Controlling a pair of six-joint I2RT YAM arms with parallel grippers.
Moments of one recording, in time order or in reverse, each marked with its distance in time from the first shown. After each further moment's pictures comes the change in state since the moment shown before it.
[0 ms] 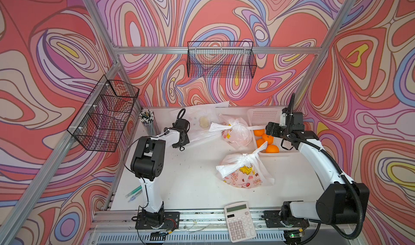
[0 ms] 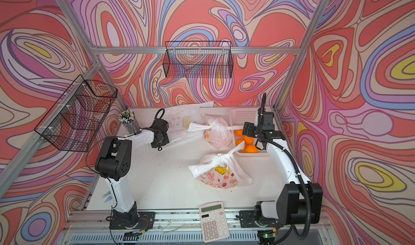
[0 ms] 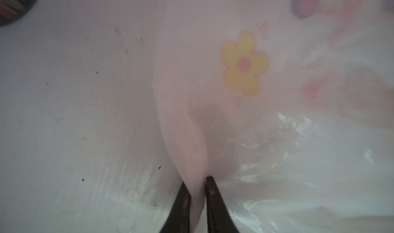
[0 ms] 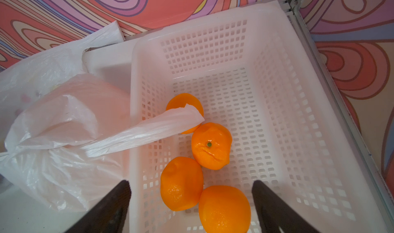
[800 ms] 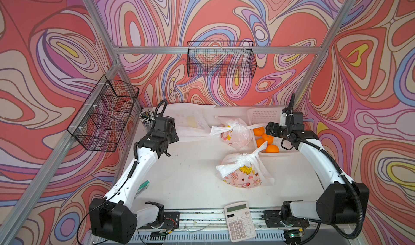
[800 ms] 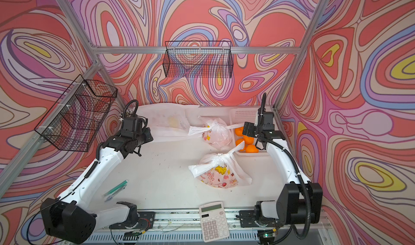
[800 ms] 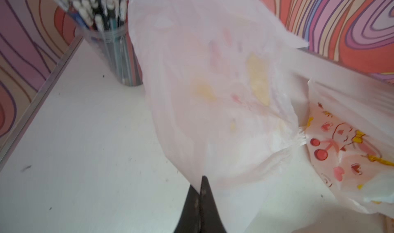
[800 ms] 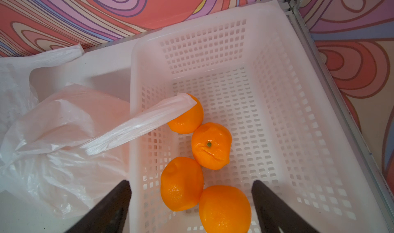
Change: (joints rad) left arm 0.005 -0.761 -0.174 -0.257 0.001 0.050; right arm 0.000 0.000 -0.002 0.001 -0.001 0.009
